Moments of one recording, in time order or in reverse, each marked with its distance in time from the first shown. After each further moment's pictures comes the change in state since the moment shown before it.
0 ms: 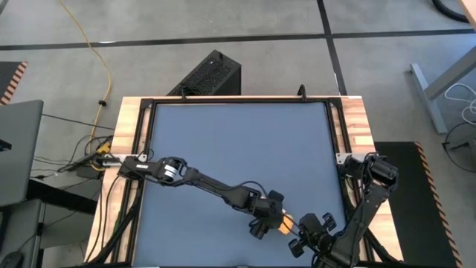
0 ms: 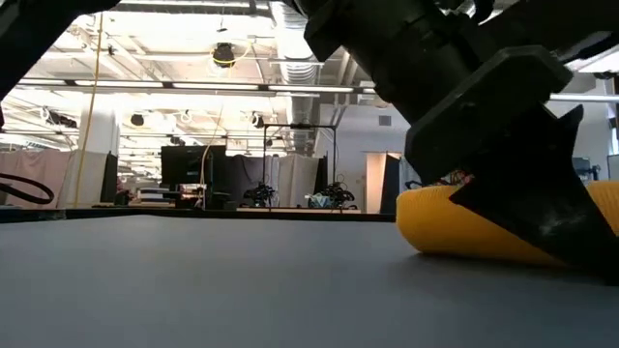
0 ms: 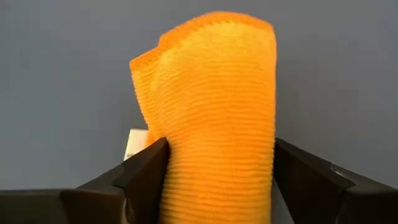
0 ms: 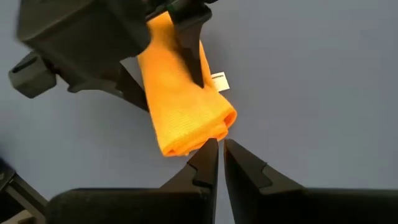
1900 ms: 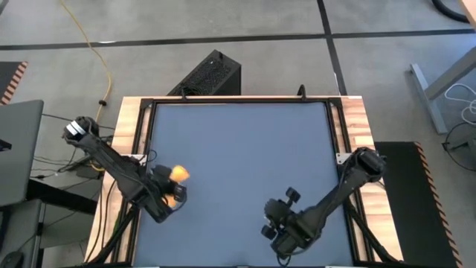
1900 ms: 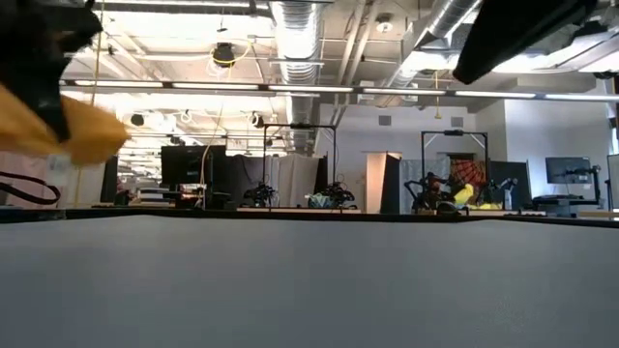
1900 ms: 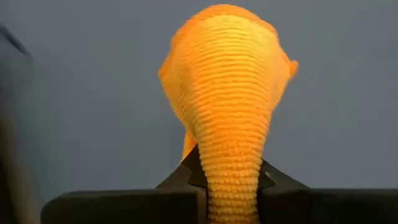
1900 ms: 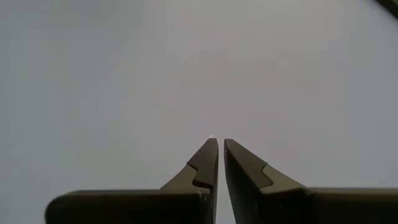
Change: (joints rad) left arm -0.429 -1.195 -1.123 -0.812 -0.589 -2.262; right arm -0.308 -0.014 0.000 0.242 0.248 -0.809
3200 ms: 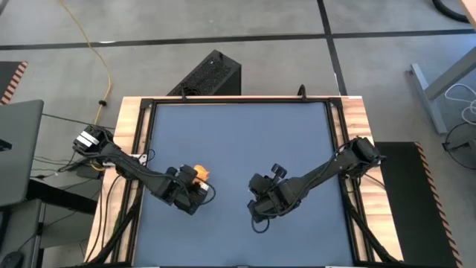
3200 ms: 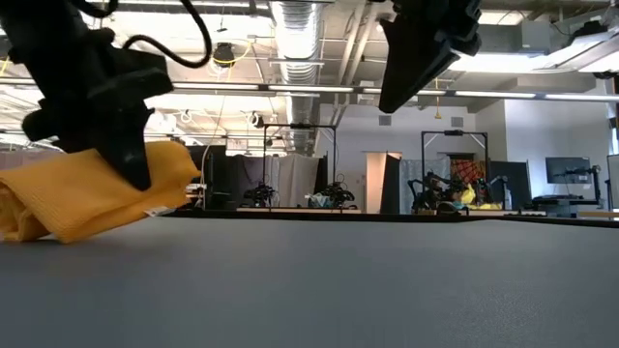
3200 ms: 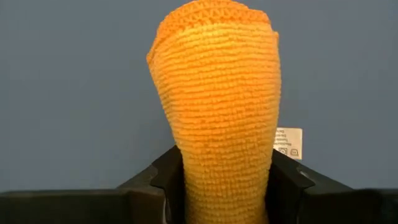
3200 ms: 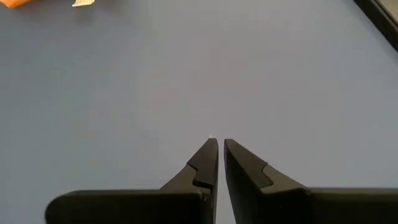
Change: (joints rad) left arm 0.222 0.244 -0.022 0.426 -0.006 0.511; right arm -0.257 -0.040 0.000 0.074 -0.119 -0.317
